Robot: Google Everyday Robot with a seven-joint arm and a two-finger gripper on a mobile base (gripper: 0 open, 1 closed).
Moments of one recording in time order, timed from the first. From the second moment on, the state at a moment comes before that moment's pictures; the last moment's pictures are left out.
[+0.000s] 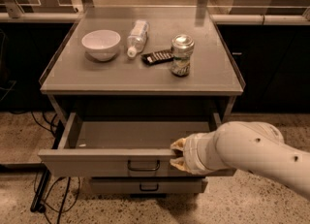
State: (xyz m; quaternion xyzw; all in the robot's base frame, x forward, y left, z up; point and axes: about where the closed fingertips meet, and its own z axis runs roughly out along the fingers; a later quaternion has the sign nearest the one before) arm 0.448 -0.071 0.672 -0.70 0.66 0.02 0.29
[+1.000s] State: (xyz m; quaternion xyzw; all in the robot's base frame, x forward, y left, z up) arm 0.396 -0.082 0.676 -0.69 0.66 0.01 0.29
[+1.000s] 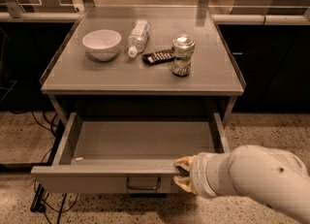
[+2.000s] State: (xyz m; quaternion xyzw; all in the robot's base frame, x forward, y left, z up) arm 0.393 -0.082 0.677 -0.69 0.66 0.01 0.30
